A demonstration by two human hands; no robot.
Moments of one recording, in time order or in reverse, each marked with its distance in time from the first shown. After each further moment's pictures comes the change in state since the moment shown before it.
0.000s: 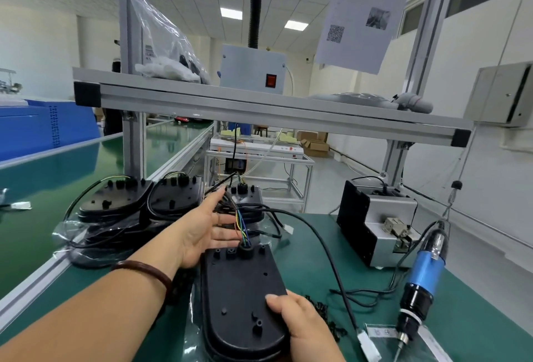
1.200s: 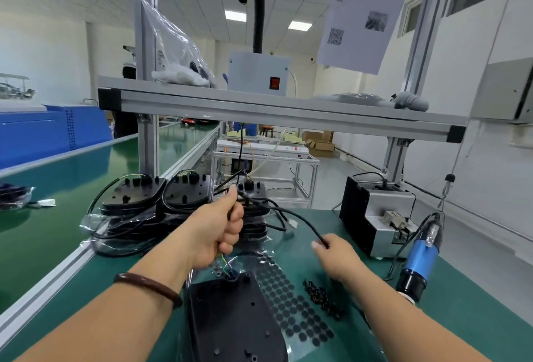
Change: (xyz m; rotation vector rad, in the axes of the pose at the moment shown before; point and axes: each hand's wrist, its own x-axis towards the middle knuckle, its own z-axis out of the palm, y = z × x) left_hand -0.058 0.003 0.019 0.020 -0.107 0.114; right_hand 0.132 -0.038 -0.070 -1.175 0.166 -0.316
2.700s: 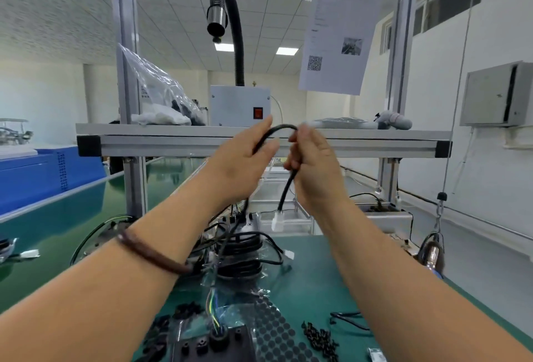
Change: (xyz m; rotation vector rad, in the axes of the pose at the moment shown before) left_hand 0.004 0.129 0.065 0.745 0.144 0.761; right_hand 0.002 -0.168 -0.107 1.288 0.137 -0.719
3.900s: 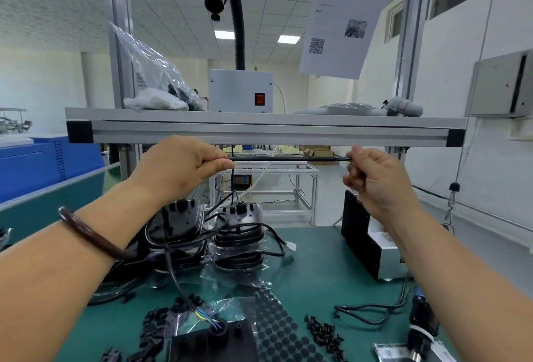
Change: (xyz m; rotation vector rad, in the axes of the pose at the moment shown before) left_hand -0.001 -0.071 -0.055 0.725 0.035 0.205; right_hand -0.007 -0.005 -0.097 -0.173 0.186 0.171
